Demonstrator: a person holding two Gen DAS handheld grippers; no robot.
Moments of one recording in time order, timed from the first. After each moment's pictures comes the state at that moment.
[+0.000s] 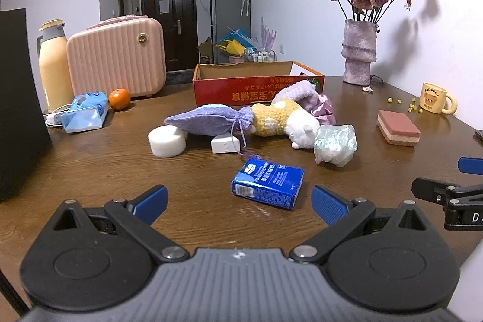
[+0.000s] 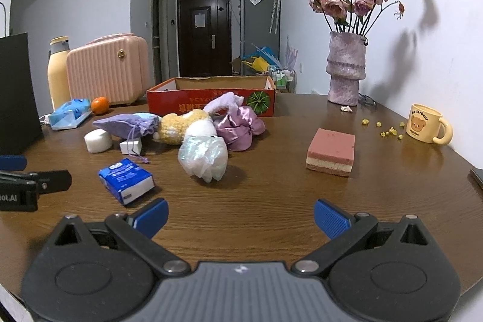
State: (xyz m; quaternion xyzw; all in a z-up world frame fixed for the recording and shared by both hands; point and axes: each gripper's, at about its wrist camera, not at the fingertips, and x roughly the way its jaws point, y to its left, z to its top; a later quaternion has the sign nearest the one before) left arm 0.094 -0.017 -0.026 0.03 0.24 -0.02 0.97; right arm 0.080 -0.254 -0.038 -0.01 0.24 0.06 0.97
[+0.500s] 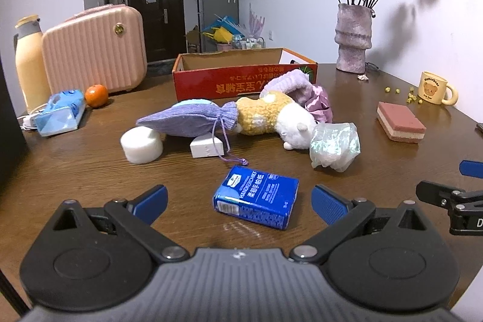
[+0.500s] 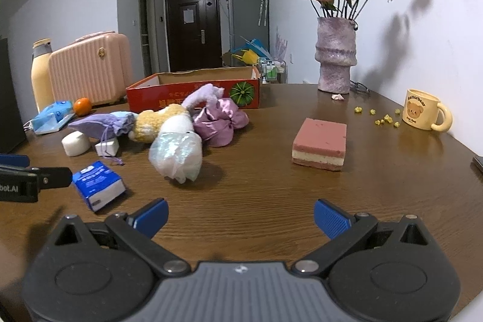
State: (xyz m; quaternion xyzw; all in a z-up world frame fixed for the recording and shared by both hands) left arm 0.146 -0.029 -0.034 0.03 0.27 -0.05 0.96; right arm 0.113 -0.274 -0.054 0.01 0.26 0.04 0.96
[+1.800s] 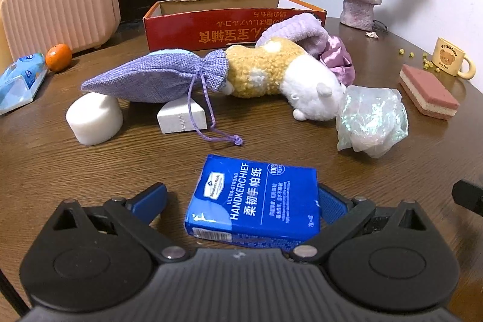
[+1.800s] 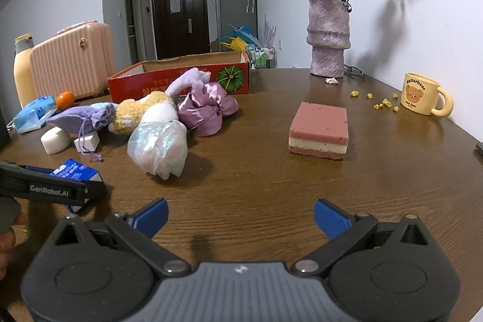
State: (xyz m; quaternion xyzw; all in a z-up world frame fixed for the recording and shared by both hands) left arm 0.231 -0.035 -0.081 0.03 0.36 -0.07 0.93; right arm 0.142 -0.272 -0.070 0.02 0.28 0.02 0.96
